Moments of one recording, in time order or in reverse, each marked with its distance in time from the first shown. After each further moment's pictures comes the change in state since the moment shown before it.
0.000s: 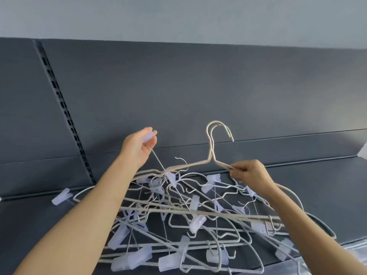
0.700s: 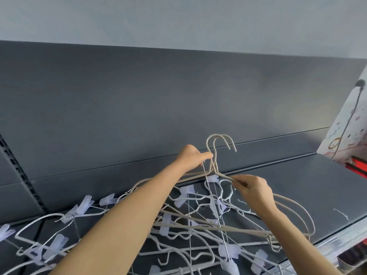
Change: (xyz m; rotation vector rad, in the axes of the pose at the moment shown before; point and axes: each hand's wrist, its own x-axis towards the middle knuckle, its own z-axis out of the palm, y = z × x) left_hand 0.001 -0.117 0.145 1.172 -0.530 0.098; right_hand -0.011 0.044 -0.037 -0.258 0.317 0.101
